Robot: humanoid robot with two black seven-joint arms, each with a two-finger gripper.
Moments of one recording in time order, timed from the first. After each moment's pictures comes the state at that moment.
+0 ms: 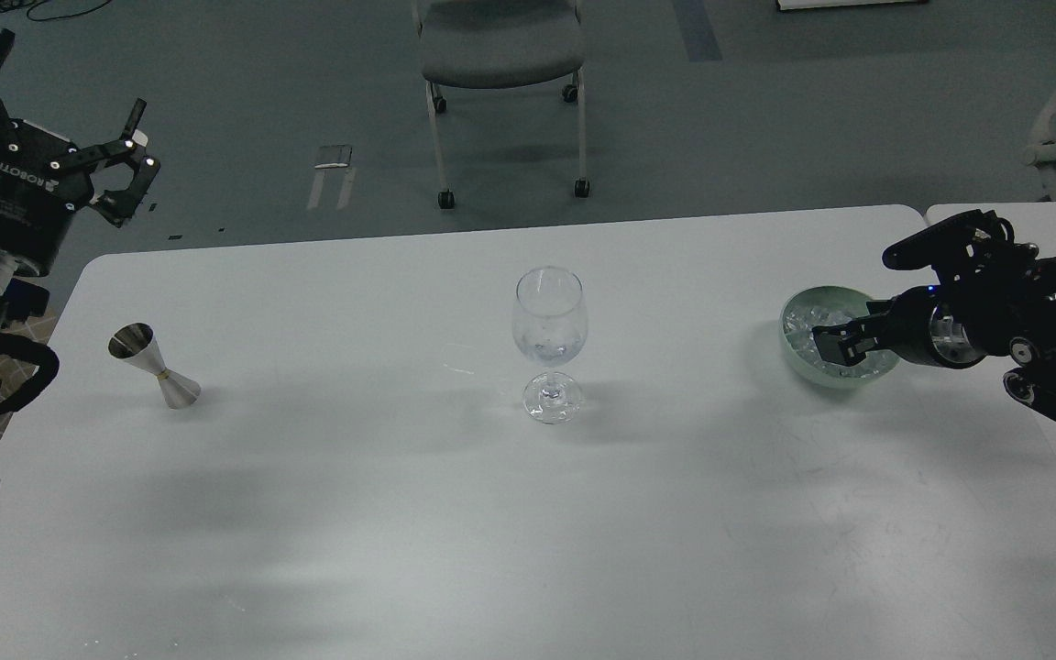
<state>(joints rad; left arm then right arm) -0.33 0.48 -1.58 -1.28 0.04 -0.33 0.10 0.90 -0.67 0.22 1.08 -1.81 0.38 0.02</state>
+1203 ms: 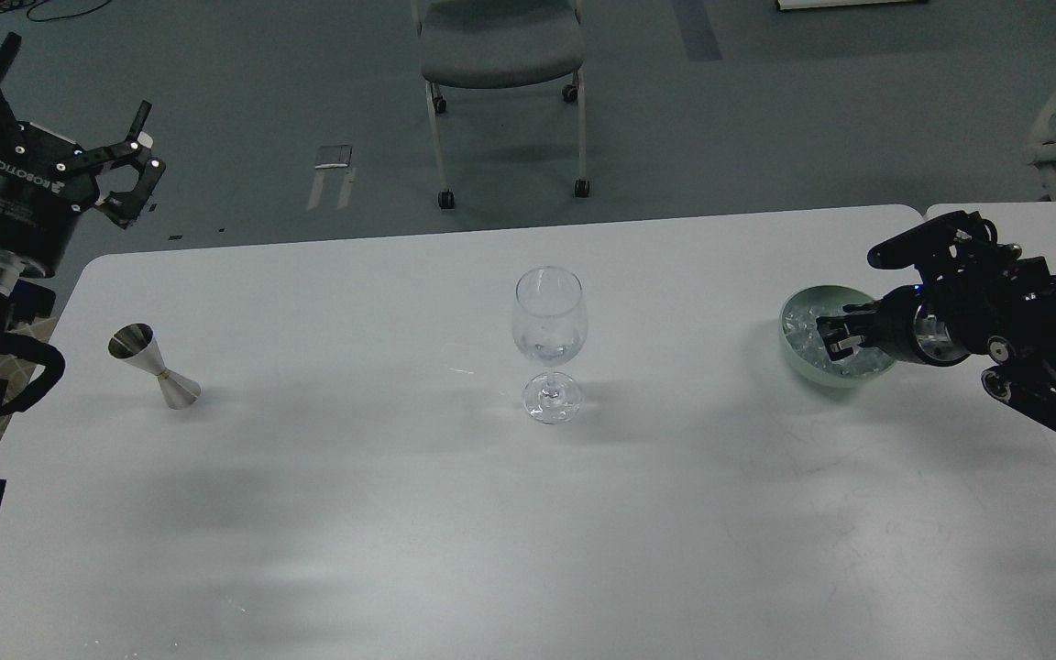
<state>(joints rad) -0.34 0.47 -1.58 -1.28 0.04 -0.33 0.10 0.90 -0.63 0.22 1.03 -1.81 0.38 -0.01</state>
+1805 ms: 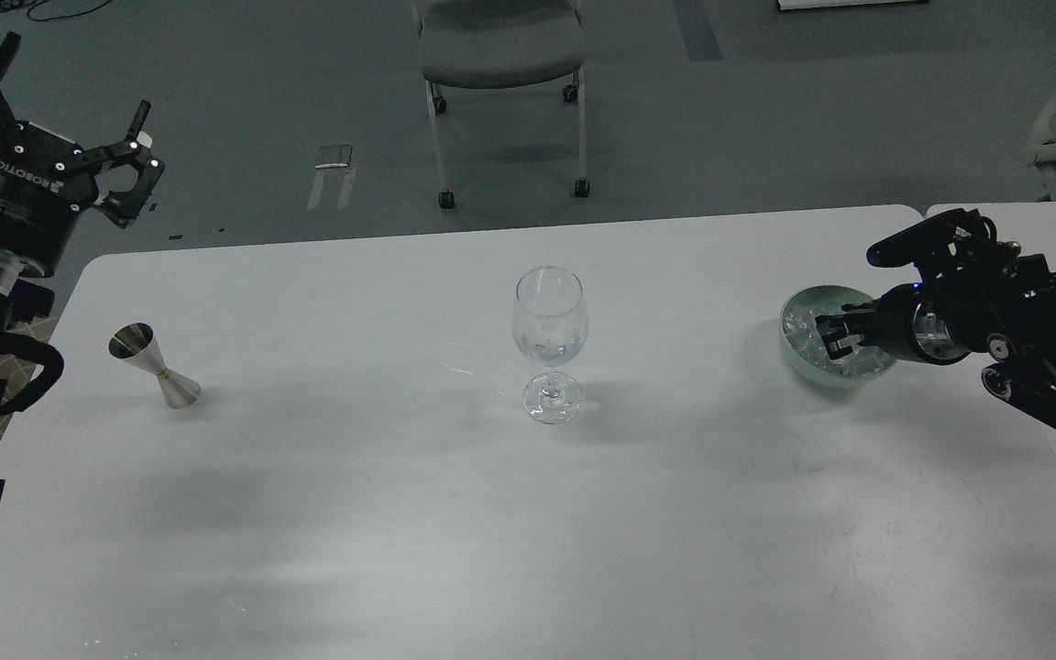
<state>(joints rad) -0.34 0.47 -1.58 -1.28 0.04 -0.33 0.10 0.91 -0.63 0.22 1.04 -1.80 0.39 -0.01</state>
